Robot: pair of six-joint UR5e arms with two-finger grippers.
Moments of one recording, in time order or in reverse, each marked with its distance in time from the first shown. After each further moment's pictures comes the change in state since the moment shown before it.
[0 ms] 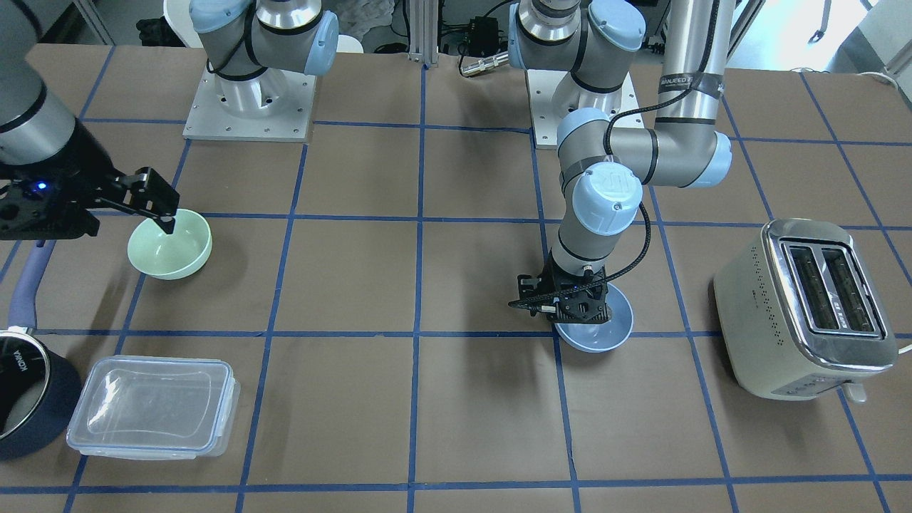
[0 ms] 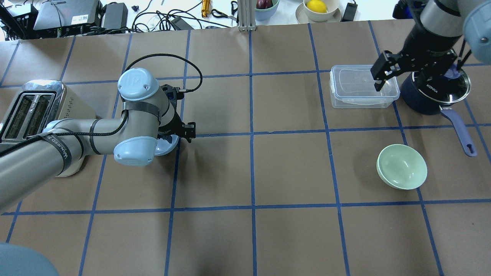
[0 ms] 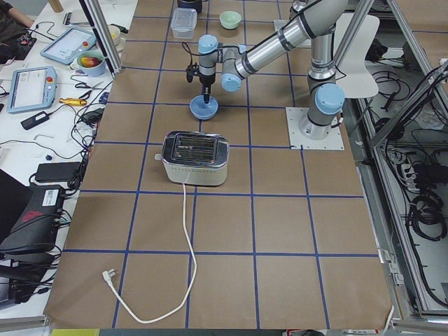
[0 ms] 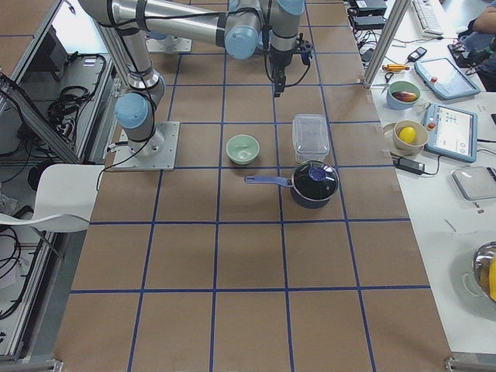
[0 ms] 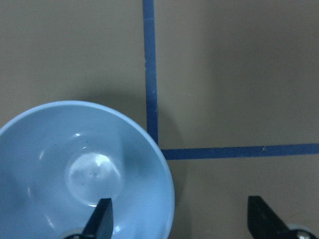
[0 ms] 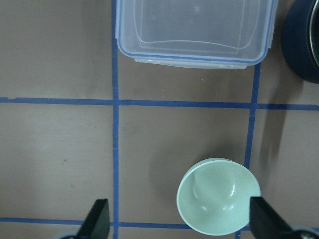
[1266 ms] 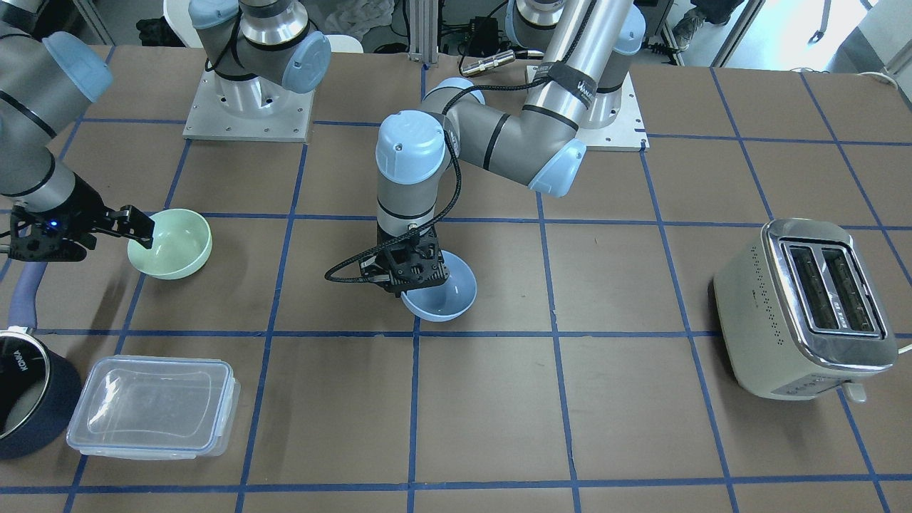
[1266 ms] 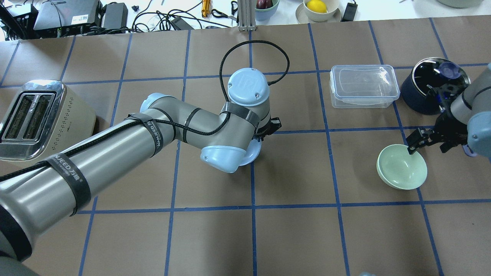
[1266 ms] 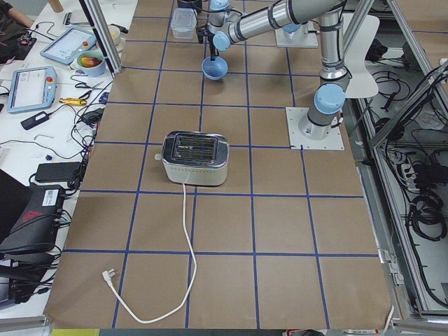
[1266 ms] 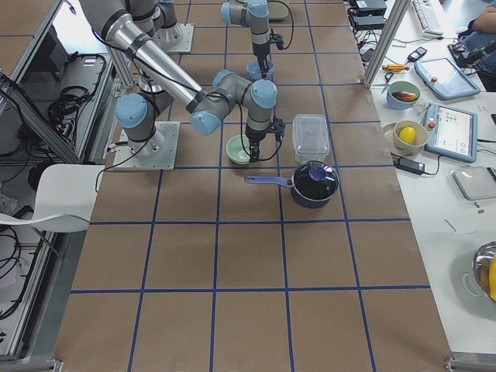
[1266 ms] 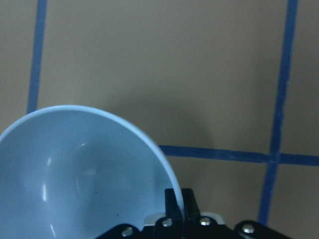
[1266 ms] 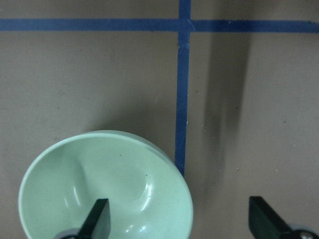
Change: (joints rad) left arm -0.438 -0.116 0.250 -0.039 -0.015 -0.696; right arm -0.259 0.037 0.470 -0.470 -0.052 -0.252
